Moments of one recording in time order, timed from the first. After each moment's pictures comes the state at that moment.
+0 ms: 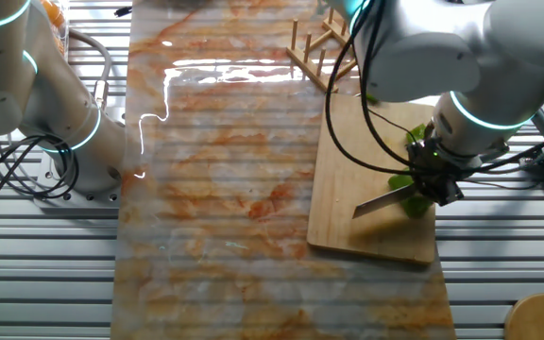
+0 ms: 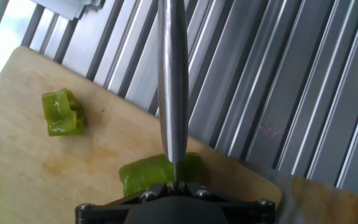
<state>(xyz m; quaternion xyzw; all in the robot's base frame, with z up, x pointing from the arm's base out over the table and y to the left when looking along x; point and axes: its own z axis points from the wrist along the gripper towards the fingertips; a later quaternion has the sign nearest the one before) 0.626 -0.094 0.069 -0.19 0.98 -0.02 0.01</state>
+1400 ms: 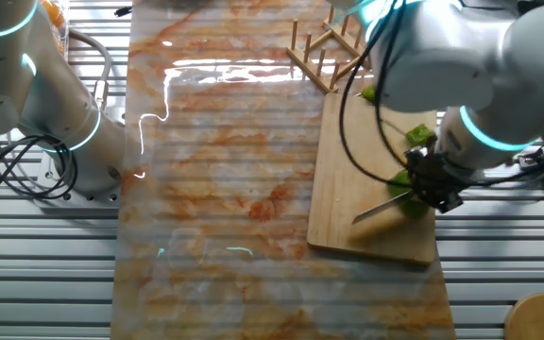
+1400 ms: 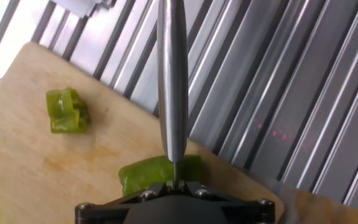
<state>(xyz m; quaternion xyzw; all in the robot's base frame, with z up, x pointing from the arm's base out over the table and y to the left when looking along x) 0.615 -0.102 0.066 -0.22 0.98 0.01 0.00</state>
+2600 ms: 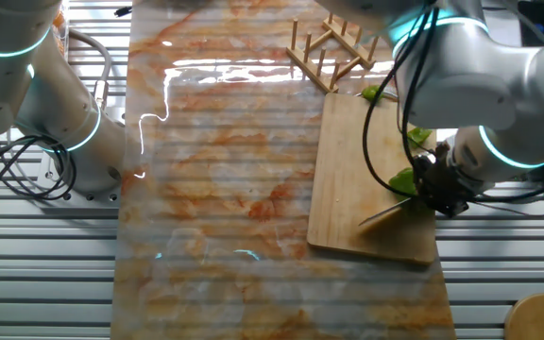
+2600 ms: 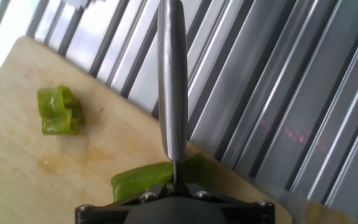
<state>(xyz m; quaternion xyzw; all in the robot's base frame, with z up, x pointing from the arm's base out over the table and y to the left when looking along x) 0.636 -0.097 0.043 -0.23 0.97 0.03 -0.02</state>
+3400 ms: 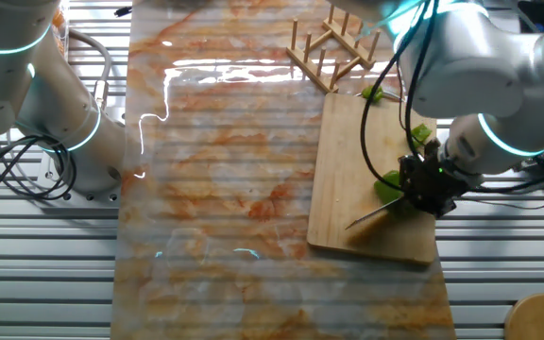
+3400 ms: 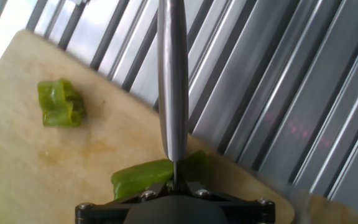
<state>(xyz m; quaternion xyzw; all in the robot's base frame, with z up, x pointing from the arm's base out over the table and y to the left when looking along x) 0.608 -0.103 0.044 -0.24 0.97 0.01 -0.08</state>
